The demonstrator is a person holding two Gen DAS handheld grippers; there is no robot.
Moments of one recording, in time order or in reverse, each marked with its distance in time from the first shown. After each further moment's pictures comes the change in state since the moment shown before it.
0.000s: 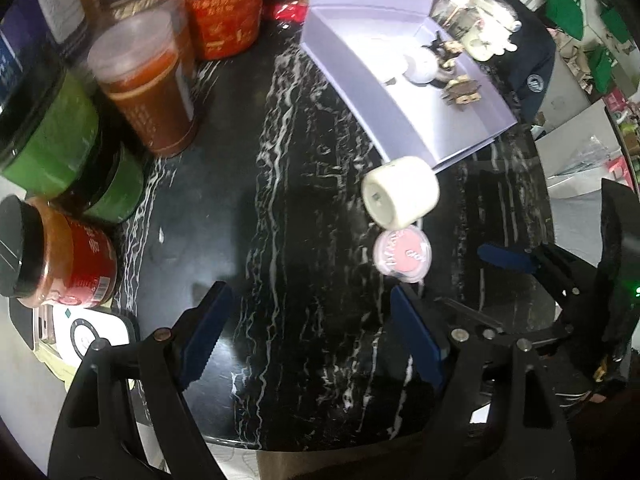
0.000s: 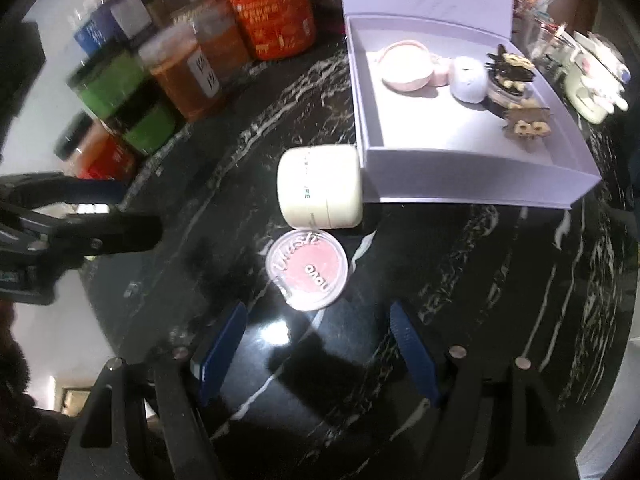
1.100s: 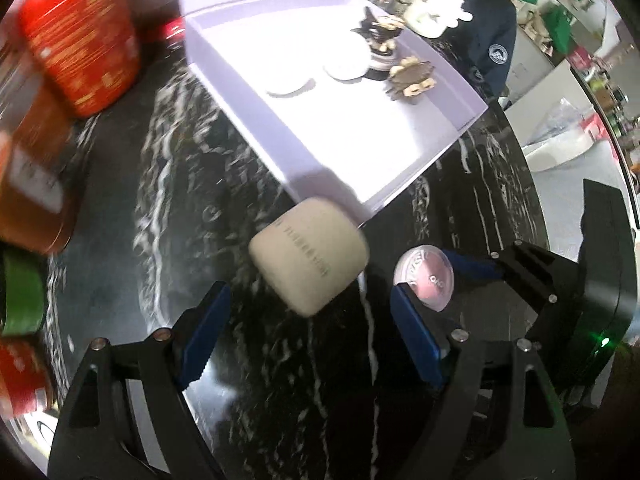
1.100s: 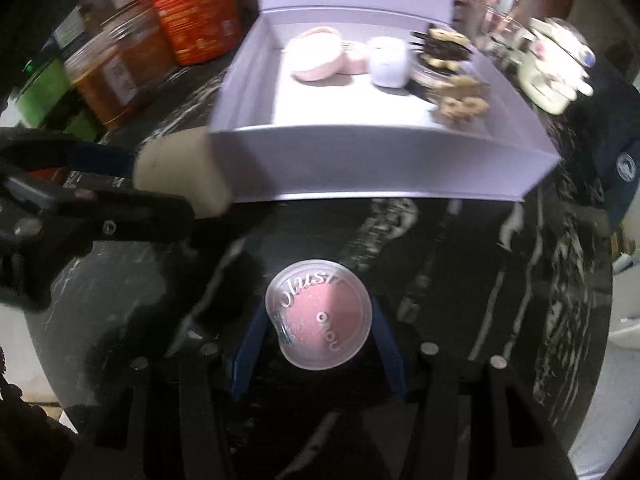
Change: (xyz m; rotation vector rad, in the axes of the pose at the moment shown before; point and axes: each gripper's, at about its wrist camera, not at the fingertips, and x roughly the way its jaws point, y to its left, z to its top) left arm 0.059 -0.068 0.046 0.185 -0.025 -0.091; right arm 0.009 -0.073 -0.011 0.069 -0.062 -0.150
